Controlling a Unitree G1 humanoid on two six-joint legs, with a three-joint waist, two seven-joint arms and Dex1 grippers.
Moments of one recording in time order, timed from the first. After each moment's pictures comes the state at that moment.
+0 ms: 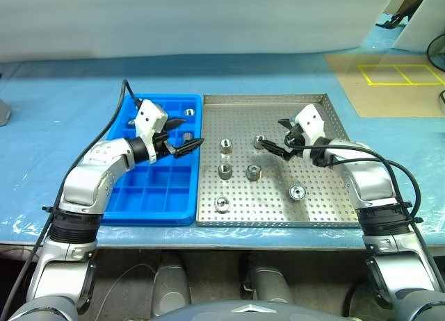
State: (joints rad) left arm -0.46 0.52 0.01 -0.12 -0.44 0.55 -0.78; right arm -0.50 -0.54 0.04 0.05 0.17 0.44 0.74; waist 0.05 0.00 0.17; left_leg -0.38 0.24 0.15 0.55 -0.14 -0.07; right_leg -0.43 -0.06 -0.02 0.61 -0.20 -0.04
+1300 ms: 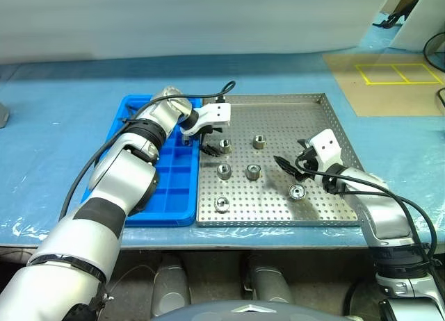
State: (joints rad) left arm -1.31 0.23 -0.44 1.25 0.26 -0.10 -1.20; right arm -0.21 -0.54 -0.05 -0.20 0.19 0.51 0.54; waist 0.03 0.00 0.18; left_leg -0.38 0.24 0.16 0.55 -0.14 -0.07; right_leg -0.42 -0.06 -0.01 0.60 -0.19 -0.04
